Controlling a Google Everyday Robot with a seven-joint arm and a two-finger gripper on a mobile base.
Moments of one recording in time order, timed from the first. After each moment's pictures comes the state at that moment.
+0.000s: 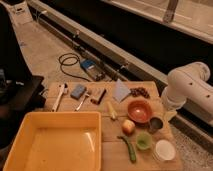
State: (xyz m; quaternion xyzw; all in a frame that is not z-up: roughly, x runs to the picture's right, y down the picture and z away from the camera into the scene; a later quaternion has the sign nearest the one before) arm 0.291 0.106 0.682 -0.28 0.02 0.03 0.96
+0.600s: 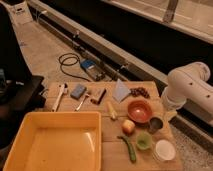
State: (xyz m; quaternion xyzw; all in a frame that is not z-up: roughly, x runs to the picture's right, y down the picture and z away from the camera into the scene) arm 0.291 0.106 0.682 -0.28 0.02 0.03 0.96
